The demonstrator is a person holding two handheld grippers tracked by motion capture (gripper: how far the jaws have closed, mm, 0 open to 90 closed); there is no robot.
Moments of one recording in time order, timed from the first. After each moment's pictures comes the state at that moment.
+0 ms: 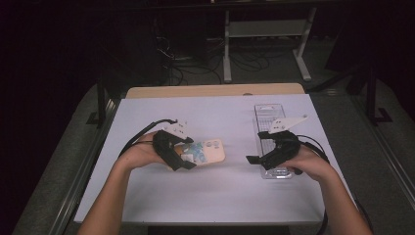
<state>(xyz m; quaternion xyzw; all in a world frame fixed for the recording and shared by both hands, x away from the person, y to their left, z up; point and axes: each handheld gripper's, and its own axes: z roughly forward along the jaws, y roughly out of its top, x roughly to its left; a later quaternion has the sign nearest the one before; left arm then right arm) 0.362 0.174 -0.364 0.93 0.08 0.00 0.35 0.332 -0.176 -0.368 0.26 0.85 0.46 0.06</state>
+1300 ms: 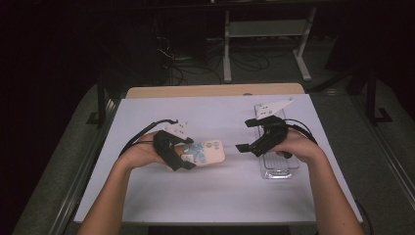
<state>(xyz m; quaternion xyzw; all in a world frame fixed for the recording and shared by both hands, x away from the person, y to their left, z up) 0.363 0.175 -0.366 0.93 0.07 0.00 0.35 0.363 -0.149 -0.345 0.21 0.86 0.47 0.04</state>
